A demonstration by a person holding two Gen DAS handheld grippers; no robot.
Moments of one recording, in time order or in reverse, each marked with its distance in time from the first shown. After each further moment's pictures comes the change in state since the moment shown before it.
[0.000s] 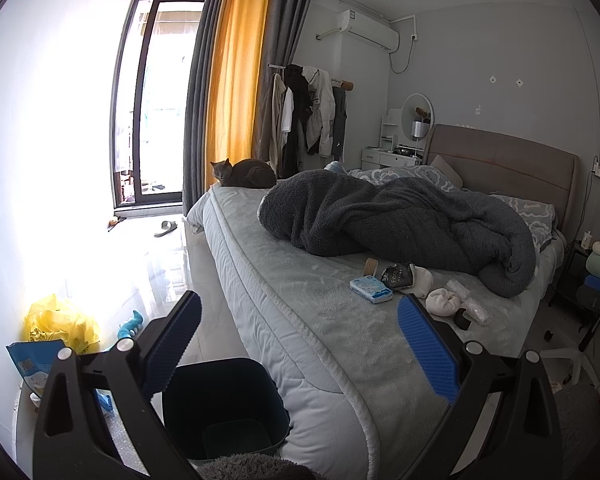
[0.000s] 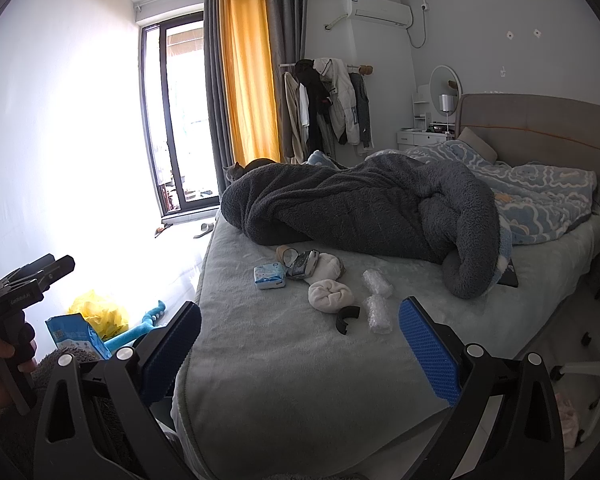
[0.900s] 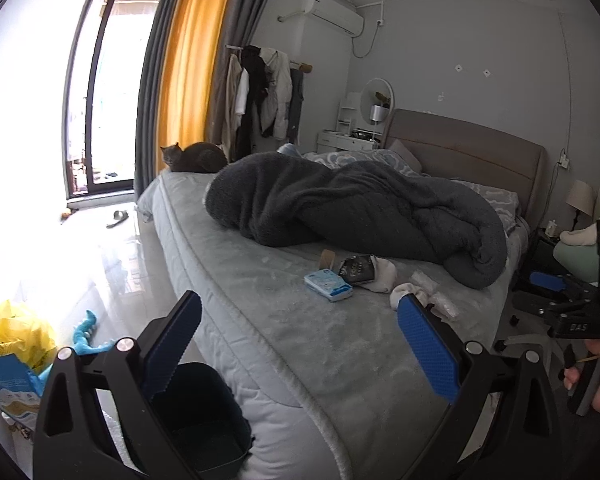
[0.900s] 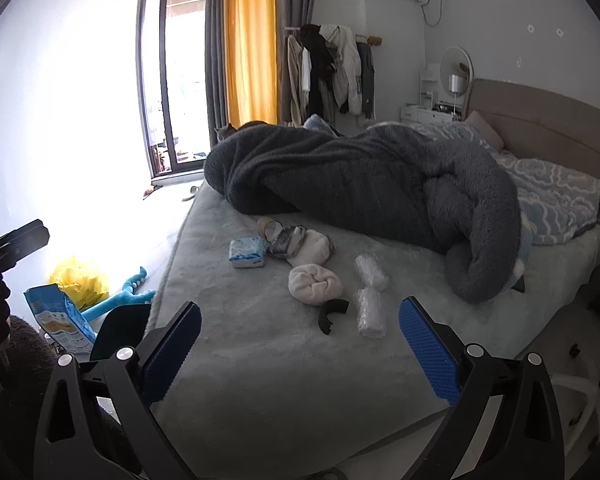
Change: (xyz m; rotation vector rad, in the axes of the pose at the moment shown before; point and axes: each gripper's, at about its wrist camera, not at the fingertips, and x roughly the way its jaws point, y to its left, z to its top) left arm 0.056 -0.016 0.007 0.014 0.076 -0.195; right arm 0.079 -0.021 0.006 -0.054 0.153 -0.035
